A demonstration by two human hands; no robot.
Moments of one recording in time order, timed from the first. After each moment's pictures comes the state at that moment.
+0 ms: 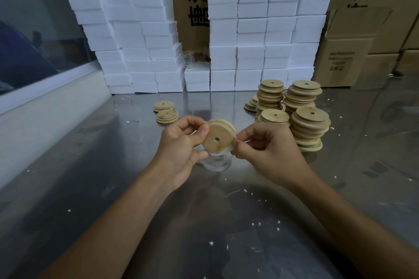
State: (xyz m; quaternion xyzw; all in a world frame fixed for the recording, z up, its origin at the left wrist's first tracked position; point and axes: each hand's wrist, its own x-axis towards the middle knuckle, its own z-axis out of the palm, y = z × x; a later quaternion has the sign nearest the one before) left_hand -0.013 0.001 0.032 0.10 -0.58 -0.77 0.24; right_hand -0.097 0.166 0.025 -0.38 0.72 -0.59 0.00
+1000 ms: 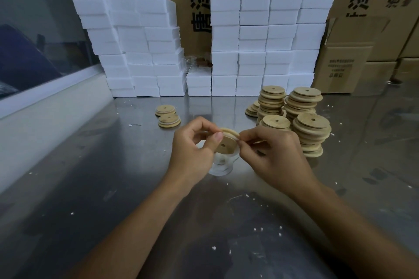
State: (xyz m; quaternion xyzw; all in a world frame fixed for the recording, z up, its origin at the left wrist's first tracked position) left_hand -0.014 0.016 0.031 0.08 -0.75 -0.54 0.38; right_hand -0.098 0.168 0.027 -0.47 0.72 -0.47 -0.20
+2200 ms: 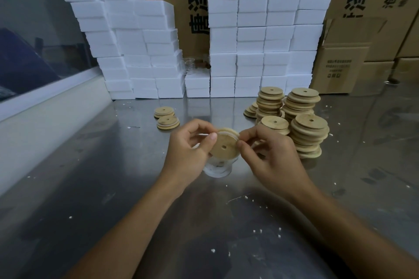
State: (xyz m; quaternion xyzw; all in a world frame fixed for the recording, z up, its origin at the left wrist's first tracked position) left_hand -0.011 0.010 0.034 0.07 -0.75 -0.55 0.35; right_hand -0.100 0.166 0.017 -0.45 0.71 -0.52 -0.15
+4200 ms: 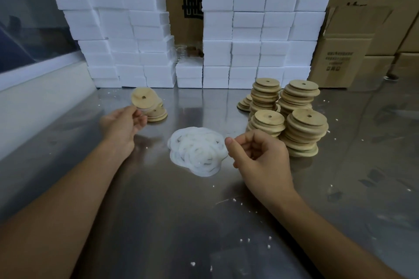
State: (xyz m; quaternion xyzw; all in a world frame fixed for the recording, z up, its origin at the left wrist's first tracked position) left_hand -0.072 -0.134 0.007 0.32 -0.46 -0.71 0.43; right_hand -0.099 0.154 -0.002 -0.28 0.71 -0.64 -0.07
